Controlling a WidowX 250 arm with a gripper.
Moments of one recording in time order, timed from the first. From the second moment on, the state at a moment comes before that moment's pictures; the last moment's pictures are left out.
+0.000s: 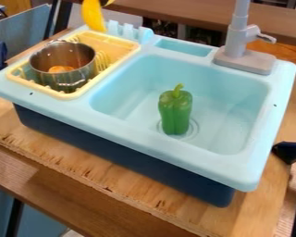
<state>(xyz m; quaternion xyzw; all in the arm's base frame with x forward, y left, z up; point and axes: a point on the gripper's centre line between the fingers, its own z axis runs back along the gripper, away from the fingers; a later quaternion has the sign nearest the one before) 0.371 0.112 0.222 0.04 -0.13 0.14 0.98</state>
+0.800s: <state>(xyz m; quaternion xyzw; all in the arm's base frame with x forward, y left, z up) 0.405 0.130 0.173 0.00 -0.12 0.20 0.97</state>
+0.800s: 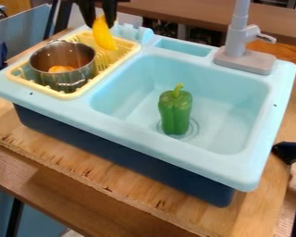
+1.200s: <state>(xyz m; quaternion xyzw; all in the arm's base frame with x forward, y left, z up) 0.410 0.128 0.157 -0.01 -0.10 0.20 0.97</state>
